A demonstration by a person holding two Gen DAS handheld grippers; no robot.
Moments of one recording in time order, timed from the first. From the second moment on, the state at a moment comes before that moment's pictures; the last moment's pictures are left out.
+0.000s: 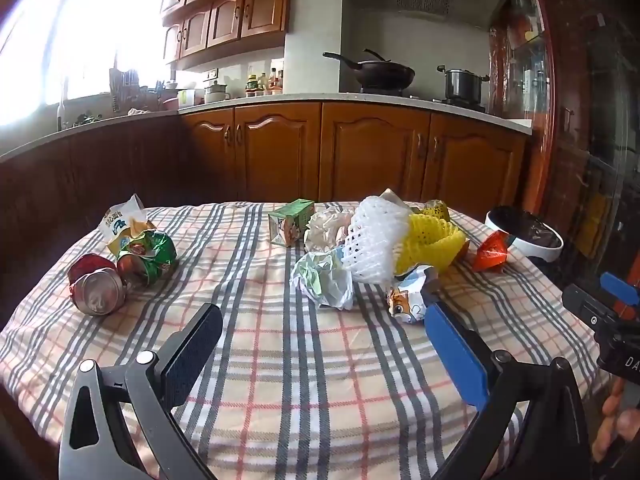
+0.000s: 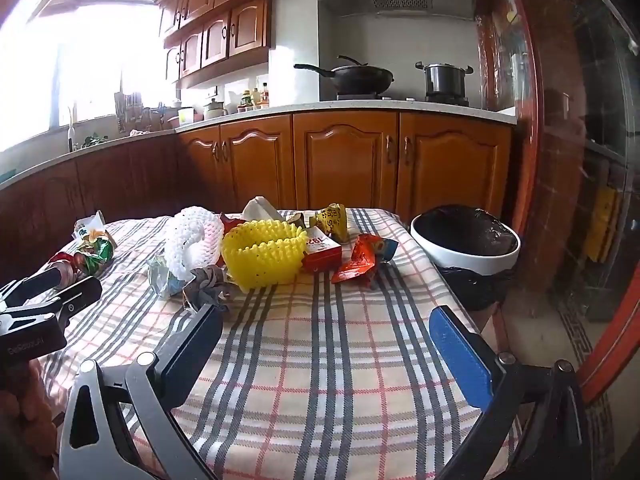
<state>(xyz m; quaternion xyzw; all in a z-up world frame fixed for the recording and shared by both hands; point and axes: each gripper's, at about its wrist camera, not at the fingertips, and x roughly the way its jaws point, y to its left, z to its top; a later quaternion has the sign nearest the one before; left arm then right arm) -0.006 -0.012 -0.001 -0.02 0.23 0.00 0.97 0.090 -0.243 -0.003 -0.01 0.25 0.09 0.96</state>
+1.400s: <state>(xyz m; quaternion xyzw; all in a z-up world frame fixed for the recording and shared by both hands) 0.007 -0.012 -0.003 -0.03 0.24 -0.01 0.97 0.094 -0.246 0.003 0.01 0.24 0.12 0.96</state>
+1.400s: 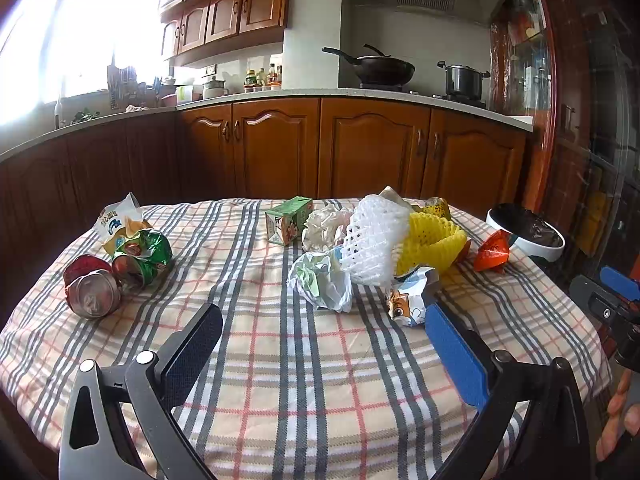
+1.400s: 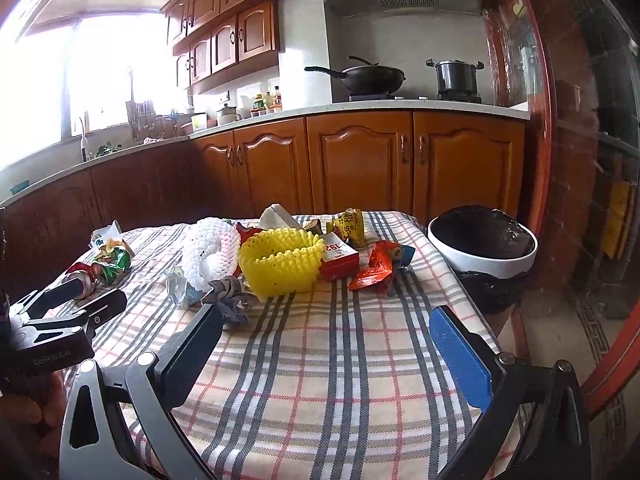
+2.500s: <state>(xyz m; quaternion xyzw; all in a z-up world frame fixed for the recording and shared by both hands) 0.121 -0.011 0.028 -0.03 0.30 -0.06 0.95 0.198 -0.245 0.004 0.12 0.34 0.21 0.91</state>
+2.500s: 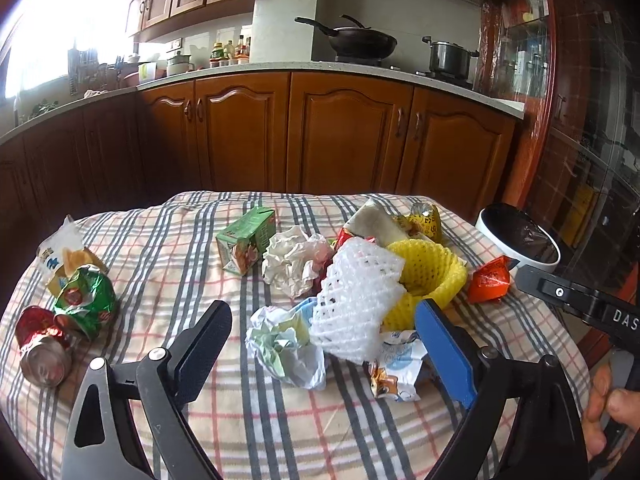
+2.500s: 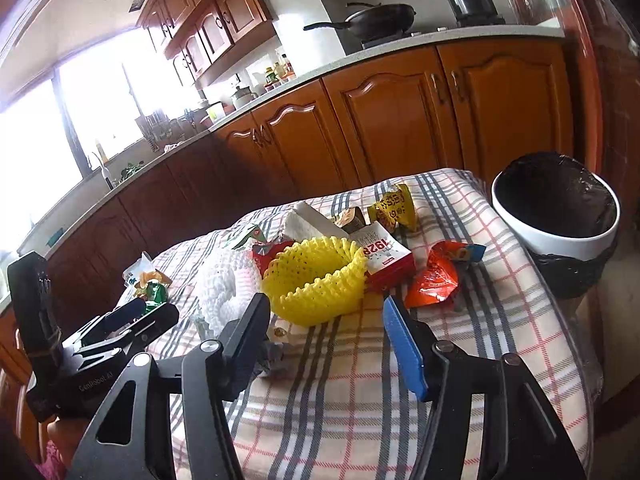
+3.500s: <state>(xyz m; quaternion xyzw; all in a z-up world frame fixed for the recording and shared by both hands) 0.151 0.002 0.050 -0.07 0.31 -0.15 0.94 0.251 -0.247 -0.002 0.20 0.39 0.25 0.86</state>
